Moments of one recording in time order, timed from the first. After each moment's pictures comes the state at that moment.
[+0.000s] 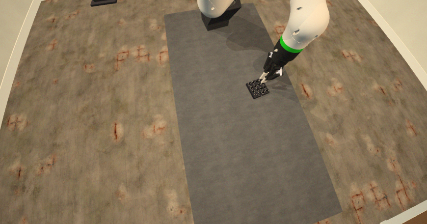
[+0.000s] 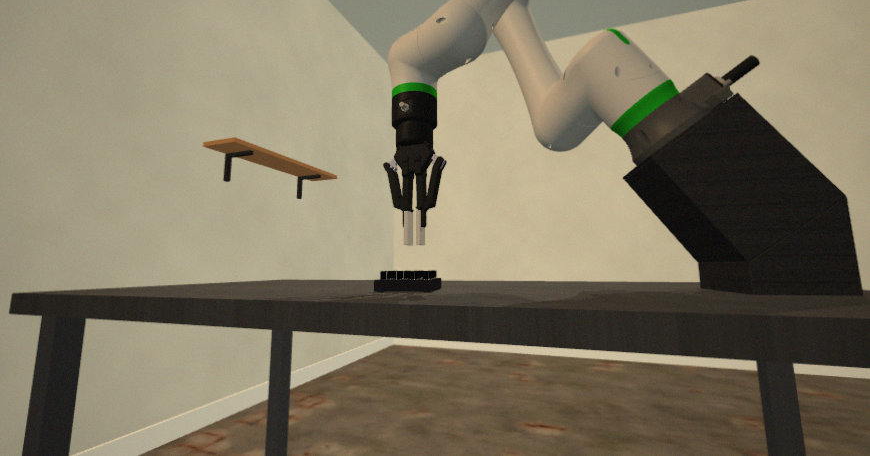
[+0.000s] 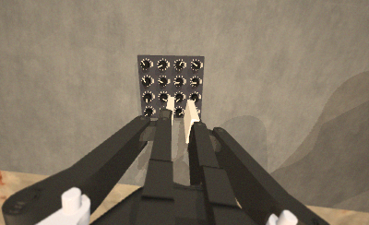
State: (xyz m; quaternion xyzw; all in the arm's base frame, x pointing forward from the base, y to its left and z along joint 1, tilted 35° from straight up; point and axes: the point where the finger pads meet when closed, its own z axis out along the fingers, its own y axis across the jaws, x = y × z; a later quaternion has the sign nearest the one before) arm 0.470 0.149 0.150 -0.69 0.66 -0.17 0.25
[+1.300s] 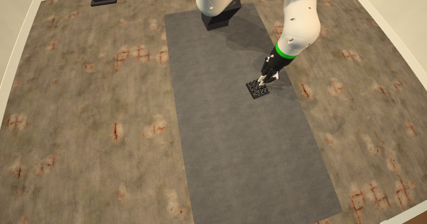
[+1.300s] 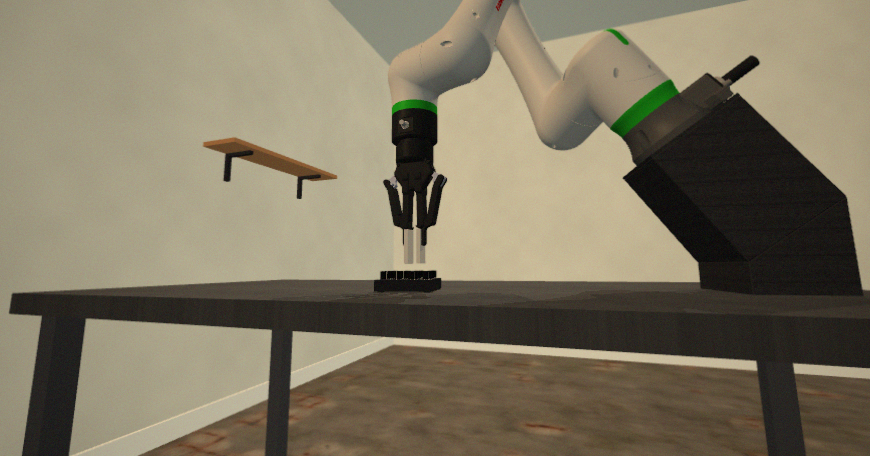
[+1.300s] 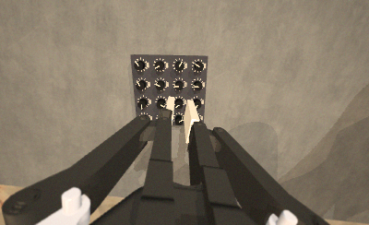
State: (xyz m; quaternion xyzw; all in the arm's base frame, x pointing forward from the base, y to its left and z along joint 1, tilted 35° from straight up) arm 0.489 0.154 0.121 -0.69 0.66 -0.17 0.25
